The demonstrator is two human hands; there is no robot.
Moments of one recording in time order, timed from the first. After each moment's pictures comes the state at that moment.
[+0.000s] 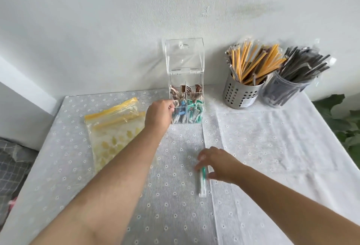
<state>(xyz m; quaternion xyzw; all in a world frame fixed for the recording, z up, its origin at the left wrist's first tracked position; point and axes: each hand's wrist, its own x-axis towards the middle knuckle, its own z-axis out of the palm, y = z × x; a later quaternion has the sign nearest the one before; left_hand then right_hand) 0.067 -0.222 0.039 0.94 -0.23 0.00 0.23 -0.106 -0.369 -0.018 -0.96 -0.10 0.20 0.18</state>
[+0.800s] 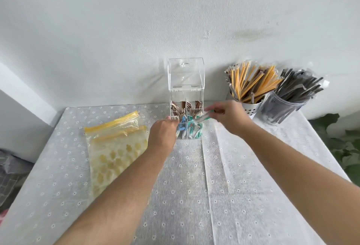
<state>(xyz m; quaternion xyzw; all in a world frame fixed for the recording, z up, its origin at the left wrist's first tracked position) 0.049 -0.226 0.046 0.96 -0.28 0.00 0.08 -0.014 -0.419 0.095 -0.91 0.15 -0.04 0.38</state>
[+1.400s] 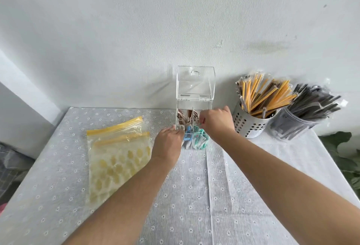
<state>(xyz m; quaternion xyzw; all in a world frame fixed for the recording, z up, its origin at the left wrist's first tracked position) 0.053 -0.228 0.037 0.95 -0.30 0.01 0.08 0.051 -0.390 0.066 -0.99 0.11 0.00 0.06</state>
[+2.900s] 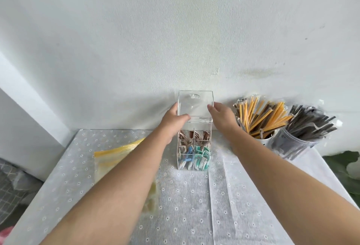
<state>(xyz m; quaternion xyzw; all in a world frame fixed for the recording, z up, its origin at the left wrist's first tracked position) 0.133 -0.264 0.115 0.81 -0.07 -0.19 0.55 0.078 -0.415 0.121 -0.85 0.23 -0.08 0.47</state>
